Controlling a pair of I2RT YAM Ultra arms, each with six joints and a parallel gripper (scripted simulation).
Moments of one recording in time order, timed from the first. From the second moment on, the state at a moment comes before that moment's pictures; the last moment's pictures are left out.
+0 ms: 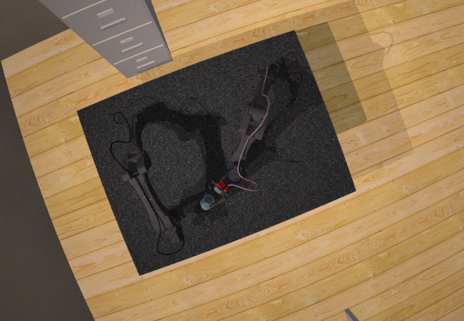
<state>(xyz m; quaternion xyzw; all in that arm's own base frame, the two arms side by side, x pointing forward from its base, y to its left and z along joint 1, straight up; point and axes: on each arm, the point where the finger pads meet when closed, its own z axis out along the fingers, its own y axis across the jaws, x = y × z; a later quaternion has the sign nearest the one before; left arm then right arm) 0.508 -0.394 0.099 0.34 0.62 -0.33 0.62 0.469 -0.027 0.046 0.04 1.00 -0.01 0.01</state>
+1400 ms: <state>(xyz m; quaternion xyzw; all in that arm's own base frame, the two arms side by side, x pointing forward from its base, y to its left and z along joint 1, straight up) 0.503 -0.393 0.063 0.34 0.61 -0.33 0.63 0.466 -0.025 0.011 0.05 1.00 0.00 0.00</state>
